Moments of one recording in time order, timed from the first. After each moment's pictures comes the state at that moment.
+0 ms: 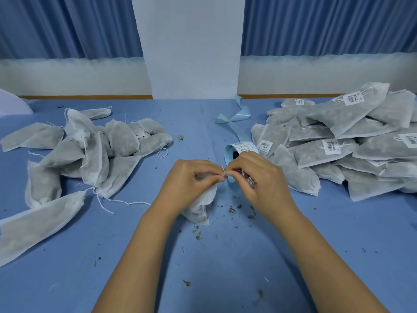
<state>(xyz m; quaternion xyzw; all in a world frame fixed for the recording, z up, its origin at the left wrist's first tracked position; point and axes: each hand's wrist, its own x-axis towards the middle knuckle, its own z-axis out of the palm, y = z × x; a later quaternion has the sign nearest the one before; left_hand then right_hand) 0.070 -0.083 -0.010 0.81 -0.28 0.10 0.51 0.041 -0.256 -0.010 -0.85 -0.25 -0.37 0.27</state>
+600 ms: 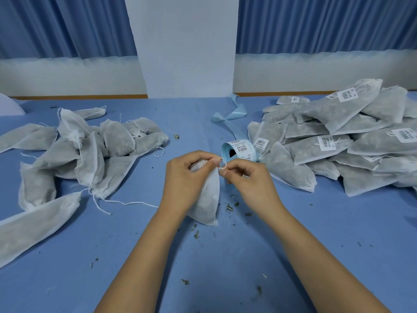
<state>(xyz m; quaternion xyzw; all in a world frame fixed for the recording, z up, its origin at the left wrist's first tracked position) 0.063 -0.098 -0.008 0.76 -0.17 0.16 0.60 0.044 -0.242 -0.017 -0.79 -0.07 -0.13 0.60</state>
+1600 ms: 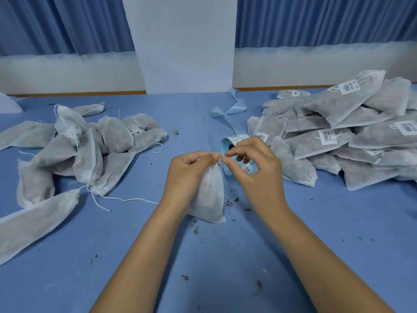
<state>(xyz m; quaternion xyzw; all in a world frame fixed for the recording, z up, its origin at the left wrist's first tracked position) 0.057 -0.105 -0.003 0.70 -0.06 0.01 0.72 0.040 -0.241 -0.015 -0.77 -0.17 -0.41 0.46</state>
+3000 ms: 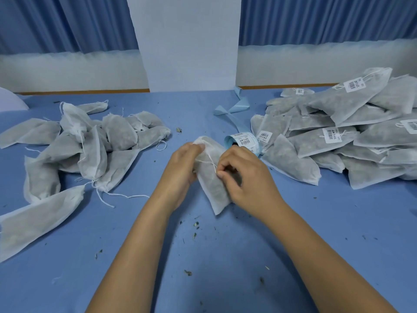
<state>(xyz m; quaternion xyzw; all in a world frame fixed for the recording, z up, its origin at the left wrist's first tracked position) 0.069 -0.087 -0.004 0.68 -0.07 -0.05 0.73 0.038 -0.238 -0.020 -0.86 -0.23 -0.28 0.36</state>
